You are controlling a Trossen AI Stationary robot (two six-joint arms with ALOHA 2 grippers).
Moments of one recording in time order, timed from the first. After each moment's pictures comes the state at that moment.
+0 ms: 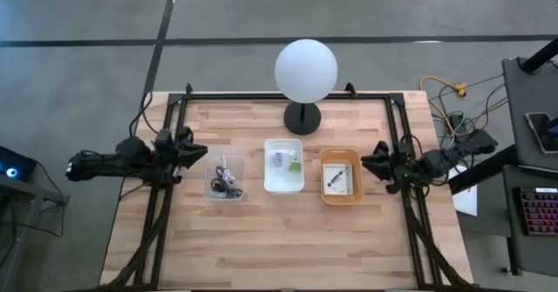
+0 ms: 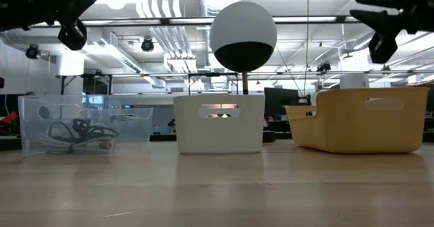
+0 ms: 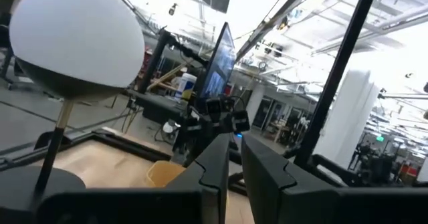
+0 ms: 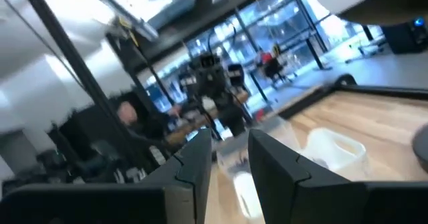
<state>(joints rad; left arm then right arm) -0.03 0.07 0.15 0.17 -0.11 -0.36 0.44 0.06 0.01 0.29 0.55 0.45</state>
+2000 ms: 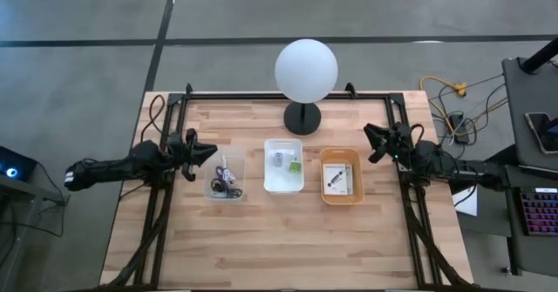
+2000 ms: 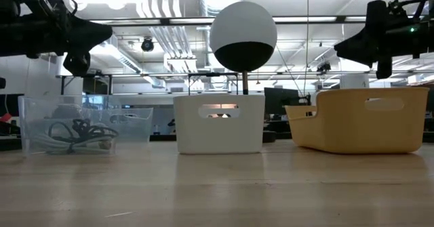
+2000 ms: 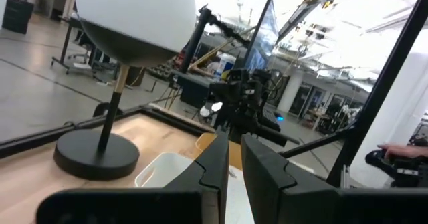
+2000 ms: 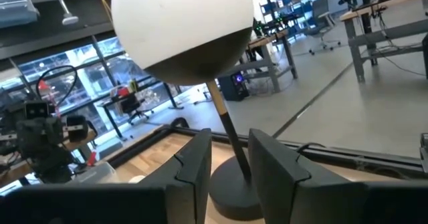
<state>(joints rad) 0.10 0.05 0.01 0.19 -0.11 -0.36 -0.10 0.00 0.01 0.11 0.60 0.34</state>
